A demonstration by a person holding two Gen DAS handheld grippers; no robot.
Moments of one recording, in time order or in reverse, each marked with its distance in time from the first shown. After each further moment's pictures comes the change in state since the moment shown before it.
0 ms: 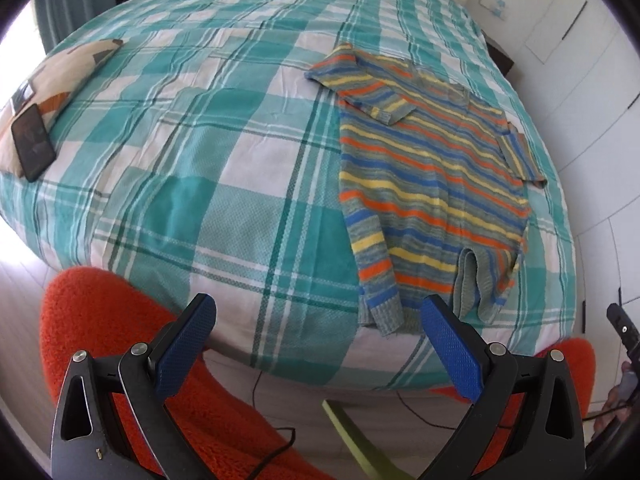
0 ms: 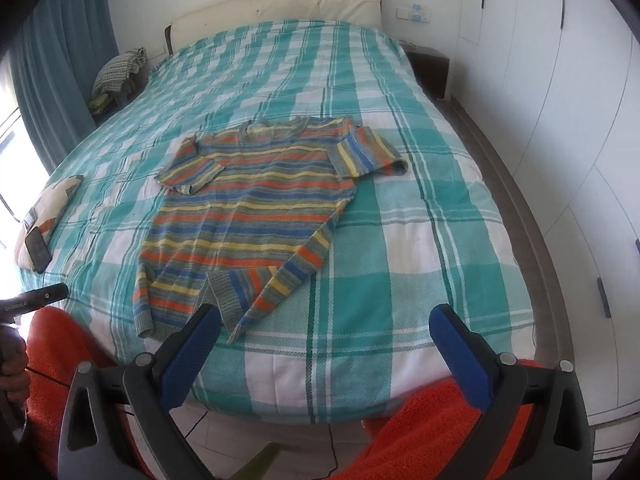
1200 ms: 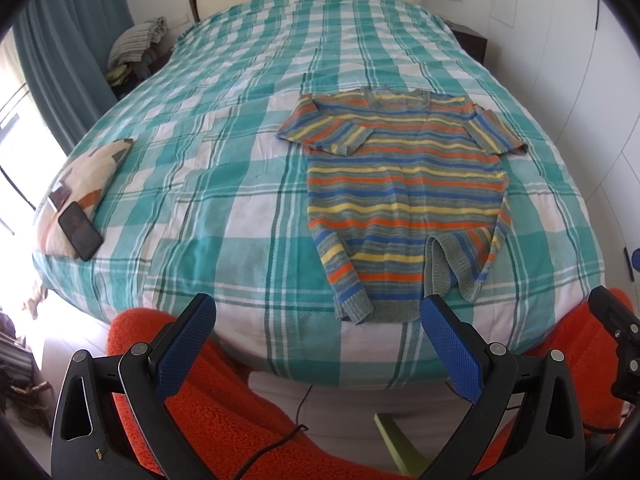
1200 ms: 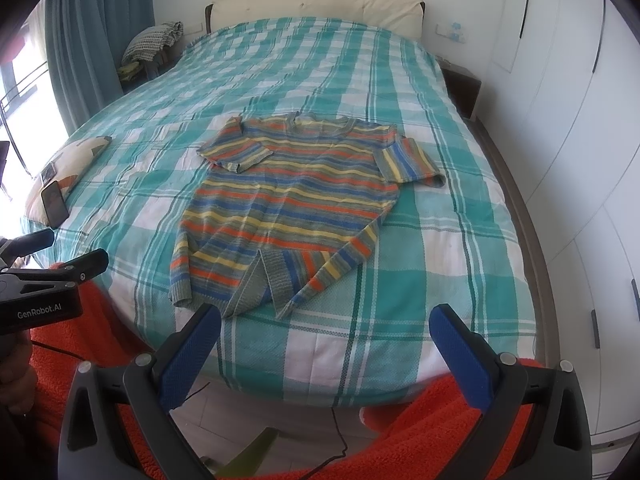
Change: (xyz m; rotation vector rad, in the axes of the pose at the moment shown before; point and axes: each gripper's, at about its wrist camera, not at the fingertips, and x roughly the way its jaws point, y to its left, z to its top) left arm -0.076 -0.094 -0.035 0.242 -0.180 0.223; right arm -0.037 0.071 -0.015 -0.176 -0.009 0.012
